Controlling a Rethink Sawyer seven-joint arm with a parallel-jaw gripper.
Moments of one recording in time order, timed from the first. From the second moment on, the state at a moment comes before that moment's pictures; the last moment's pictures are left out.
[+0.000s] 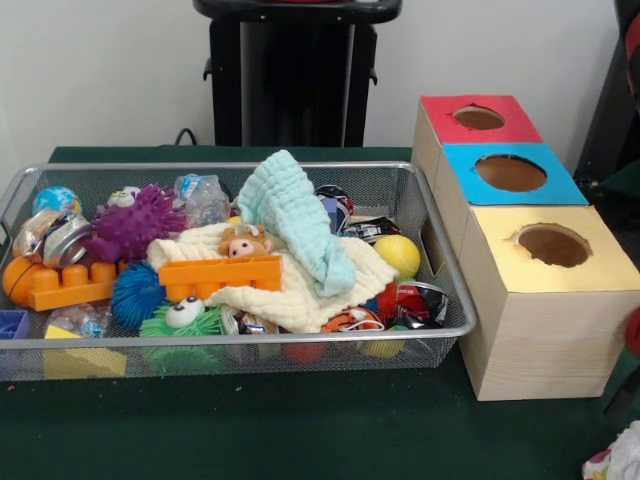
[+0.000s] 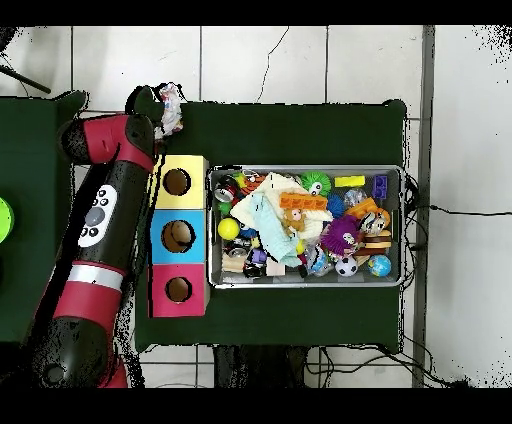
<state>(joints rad) 0.32 0.39 -1.25 0.45 1.00 0.87 3.10</state>
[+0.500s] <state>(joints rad) 0.34 0.39 -1.20 0.46 0.95 0.82 3.10</state>
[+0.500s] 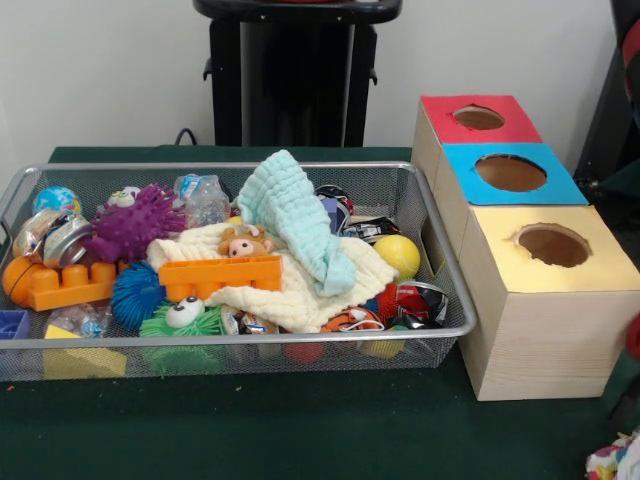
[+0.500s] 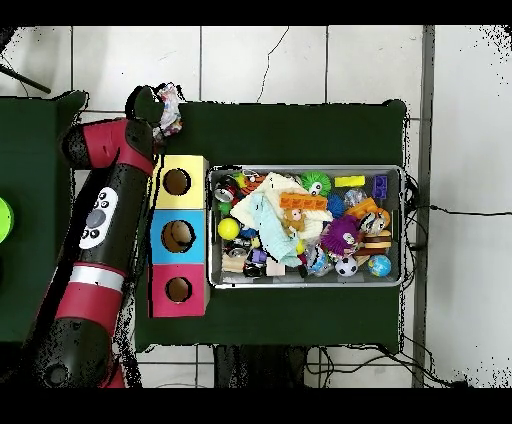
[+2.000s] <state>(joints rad) 0.38 0.34 -1.04 0.49 0.78 0.76 3.10</state>
